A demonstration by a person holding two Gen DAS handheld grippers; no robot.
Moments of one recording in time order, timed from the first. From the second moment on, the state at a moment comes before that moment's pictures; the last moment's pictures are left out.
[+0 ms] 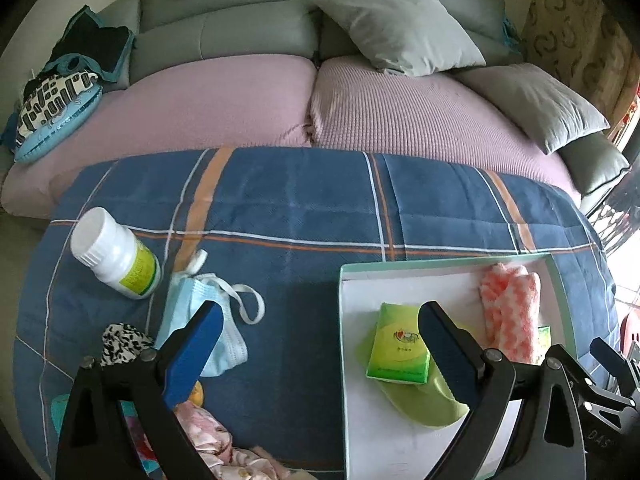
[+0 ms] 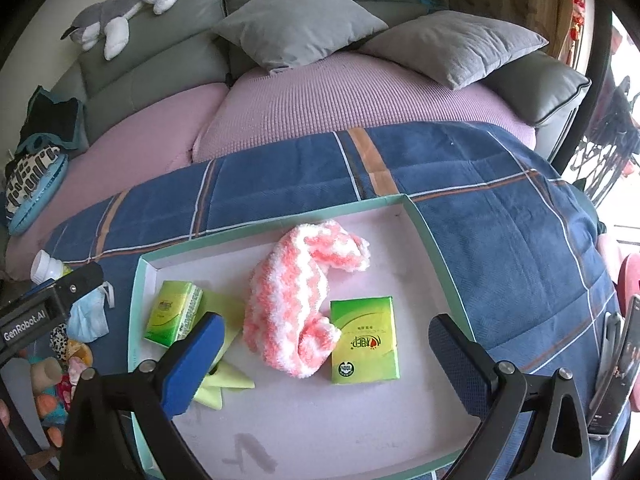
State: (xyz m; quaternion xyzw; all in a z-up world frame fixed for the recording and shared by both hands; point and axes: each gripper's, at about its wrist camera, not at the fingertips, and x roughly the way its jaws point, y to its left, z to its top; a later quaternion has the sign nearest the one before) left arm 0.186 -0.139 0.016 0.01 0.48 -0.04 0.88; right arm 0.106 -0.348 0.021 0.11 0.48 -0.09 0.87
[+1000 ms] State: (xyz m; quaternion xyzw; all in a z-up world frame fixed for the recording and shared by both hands) left arm 0.147 0.050 0.053 -0.07 0.46 0.15 0.87; right arm 0.112 -0.223 0.037 0.06 0.46 0.05 0.89
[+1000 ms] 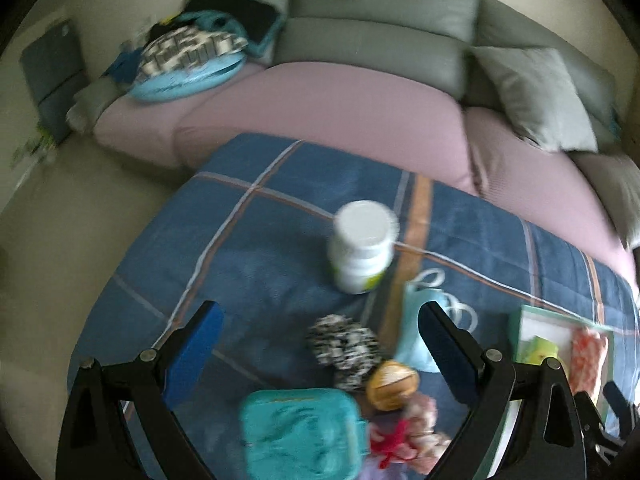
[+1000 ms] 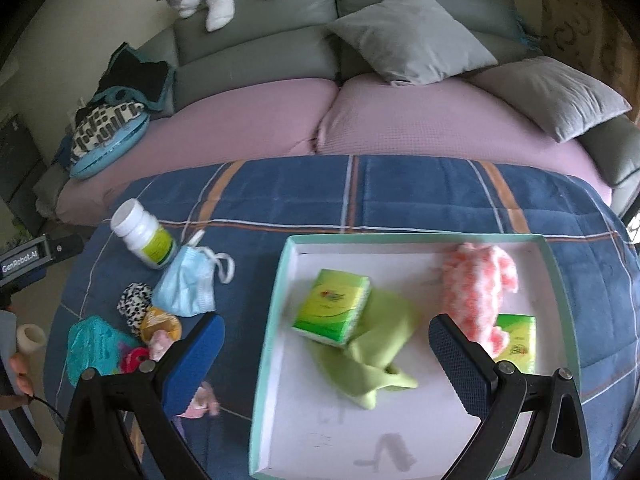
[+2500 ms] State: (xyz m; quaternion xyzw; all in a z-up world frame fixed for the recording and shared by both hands) left arm 0.142 0.090 0.007 -0.10 0.52 0.14 0.83; right arm 0.096 -0.103 -0.029 -0.03 0.55 0.19 0.81
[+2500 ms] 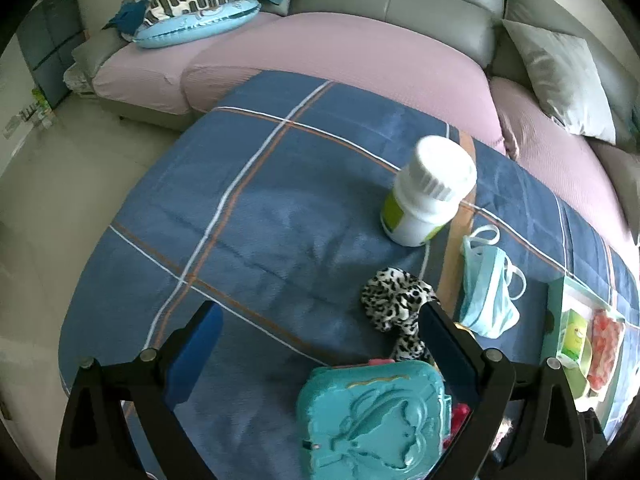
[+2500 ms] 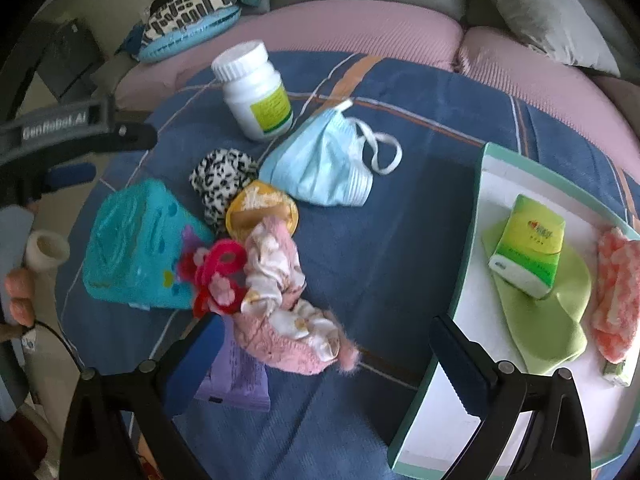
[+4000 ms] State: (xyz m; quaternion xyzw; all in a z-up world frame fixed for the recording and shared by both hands) left arm 0.190 0.050 -0.011 -0.09 0.57 0.07 0.81; right arm 0.111 -0.121 -0.030 0.00 0.54 0.20 0.82
